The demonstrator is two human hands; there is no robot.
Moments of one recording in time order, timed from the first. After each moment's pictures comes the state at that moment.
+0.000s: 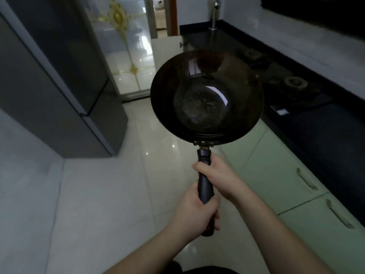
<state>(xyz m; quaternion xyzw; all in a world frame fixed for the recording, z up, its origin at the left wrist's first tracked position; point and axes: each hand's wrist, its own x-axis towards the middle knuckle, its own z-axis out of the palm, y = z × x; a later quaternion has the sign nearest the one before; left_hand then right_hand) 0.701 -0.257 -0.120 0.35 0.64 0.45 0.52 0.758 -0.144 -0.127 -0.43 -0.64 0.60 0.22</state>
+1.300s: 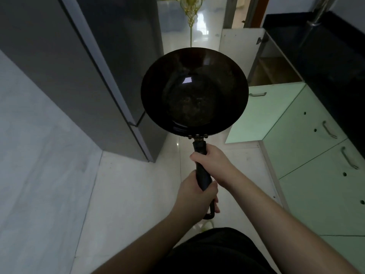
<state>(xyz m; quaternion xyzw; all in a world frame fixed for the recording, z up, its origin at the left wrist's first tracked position) 0.298 -0.061 -0.145 0.21 0.72 0.49 0.44 0.310 0.060 -0.160 -0.39 -0.70 0.60 0.07</state>
